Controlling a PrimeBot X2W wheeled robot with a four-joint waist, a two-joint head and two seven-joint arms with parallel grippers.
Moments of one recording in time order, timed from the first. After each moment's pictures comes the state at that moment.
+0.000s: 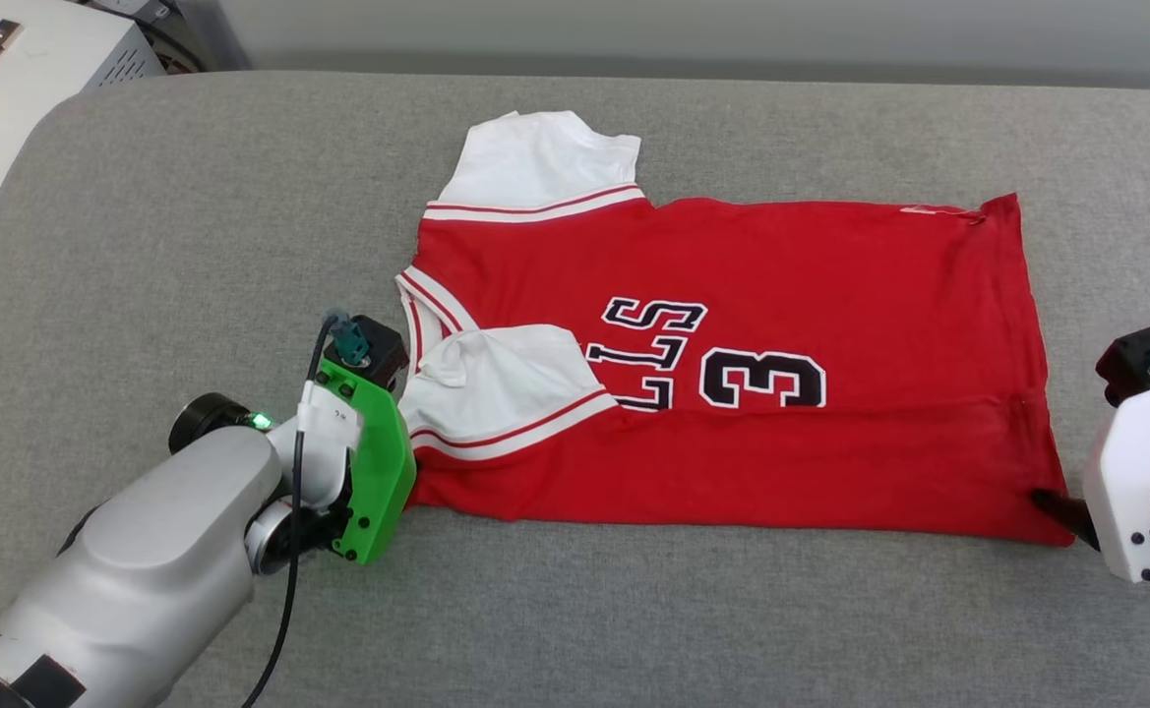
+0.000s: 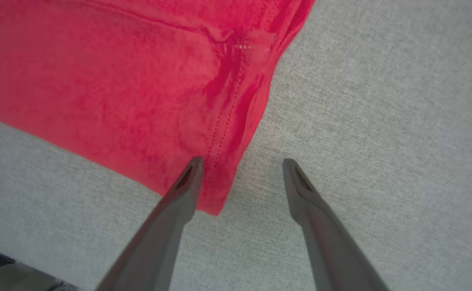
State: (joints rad) left arm -0.80 0.57 -1.10 0.48 -1.01 -0.13 0.52; right arm -0.39 -0.70 0.43 0.23 0.71 0.13 0.78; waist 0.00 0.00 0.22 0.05
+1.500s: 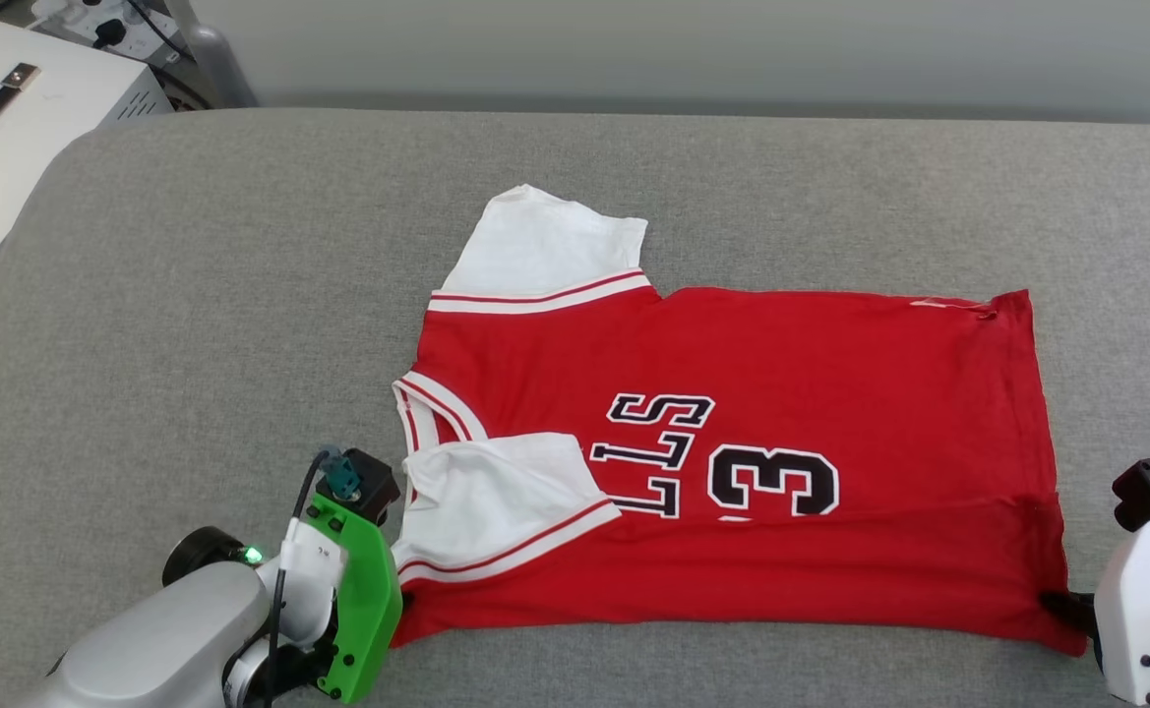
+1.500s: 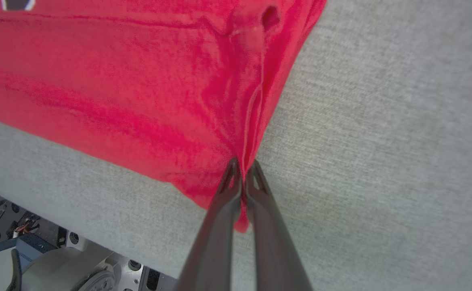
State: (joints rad) left arm -0.60 0.69 -1.14 0.28 -1.04 -0.03 0.49; right arm -0.13 -0.70 0.35 0.17 0.82 0.13 0.66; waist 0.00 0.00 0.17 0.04
